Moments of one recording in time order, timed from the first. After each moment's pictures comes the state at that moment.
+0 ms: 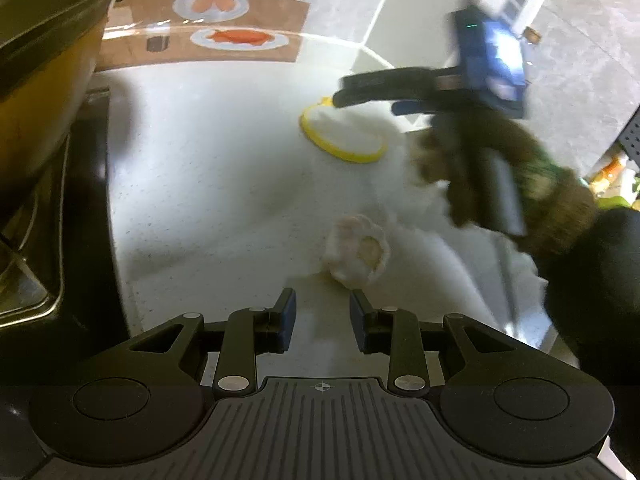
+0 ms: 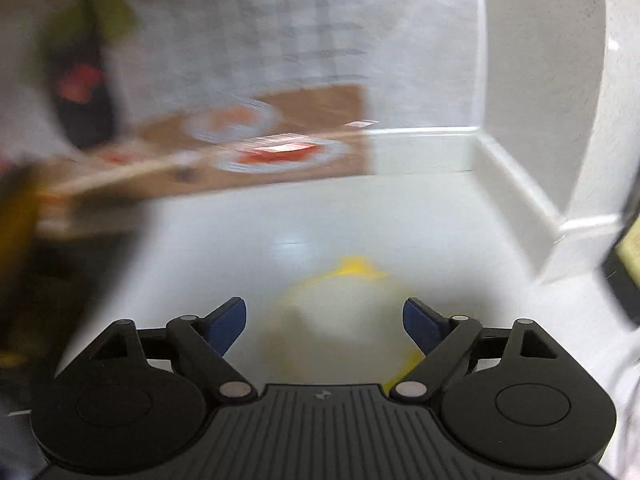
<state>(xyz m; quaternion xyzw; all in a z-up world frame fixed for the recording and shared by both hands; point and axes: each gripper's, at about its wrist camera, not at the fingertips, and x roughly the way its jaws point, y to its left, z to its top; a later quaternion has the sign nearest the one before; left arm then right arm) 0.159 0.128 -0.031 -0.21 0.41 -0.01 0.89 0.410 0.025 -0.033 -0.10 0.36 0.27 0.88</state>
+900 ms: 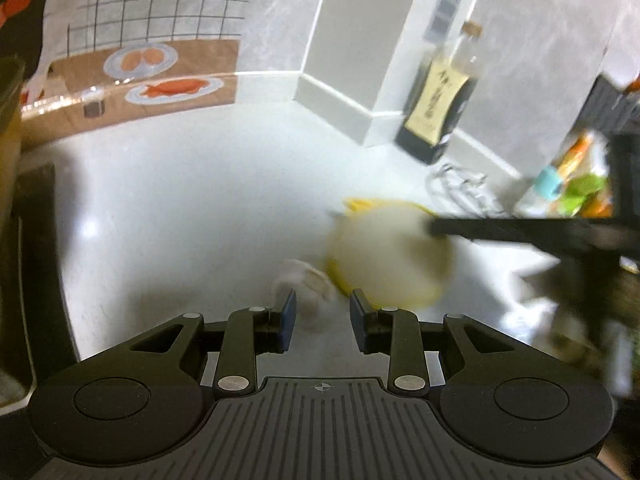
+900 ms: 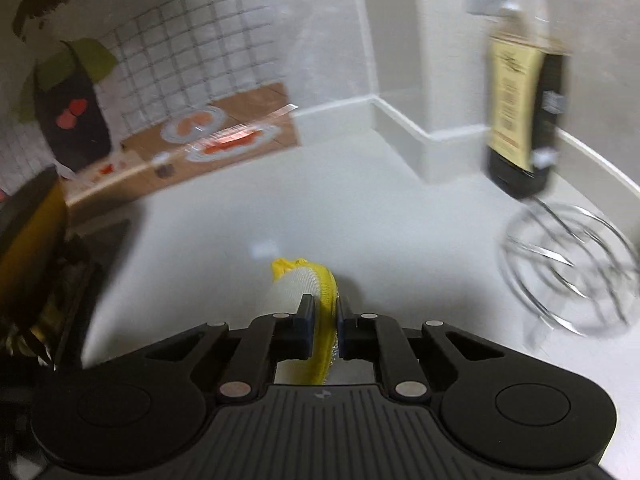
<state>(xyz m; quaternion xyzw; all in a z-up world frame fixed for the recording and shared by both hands) 0.196 0.100 -0.017 -0.13 0.38 -0.05 0.92 0.290 -0.101 -0.006 -0.02 0.38 0.22 0.90</state>
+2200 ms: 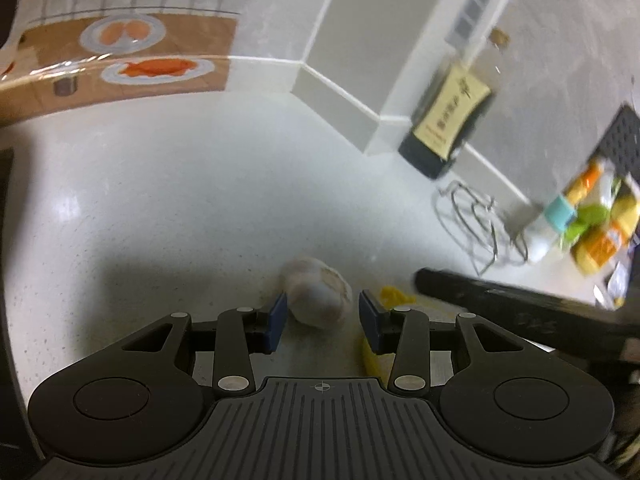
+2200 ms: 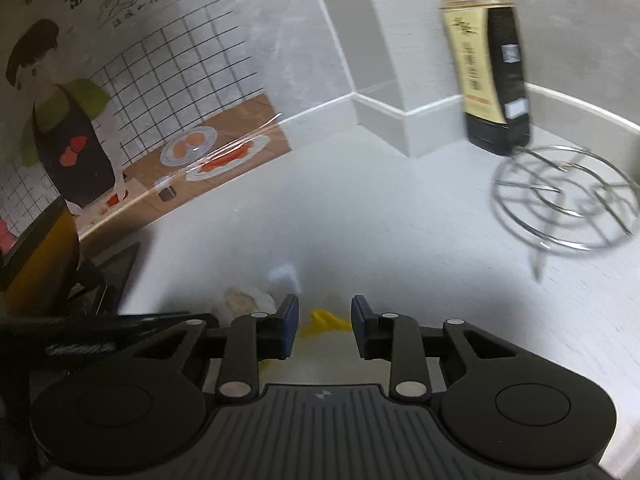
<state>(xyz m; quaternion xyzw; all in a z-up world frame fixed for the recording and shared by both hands) 0.248 0.112 -0.036 -0.20 0.38 -0.07 0.90 0.273 -0.119 -0.037 0.07 0.36 0.23 0.90</state>
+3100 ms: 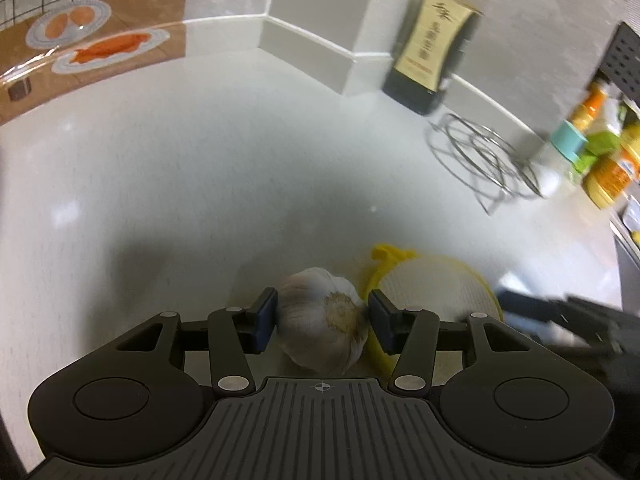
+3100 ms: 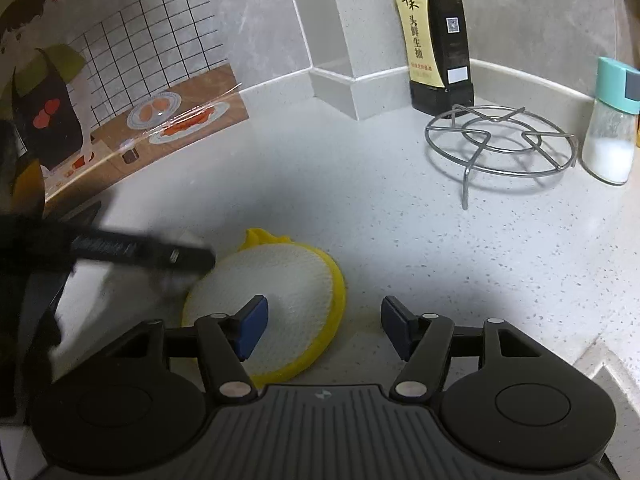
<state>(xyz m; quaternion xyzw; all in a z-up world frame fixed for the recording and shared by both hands) 0.259 0.064 -0.057 -0.12 0.43 -0.10 0.89 0.225 -0.151 -0.057 0.03 0.37 0.18 0.91</state>
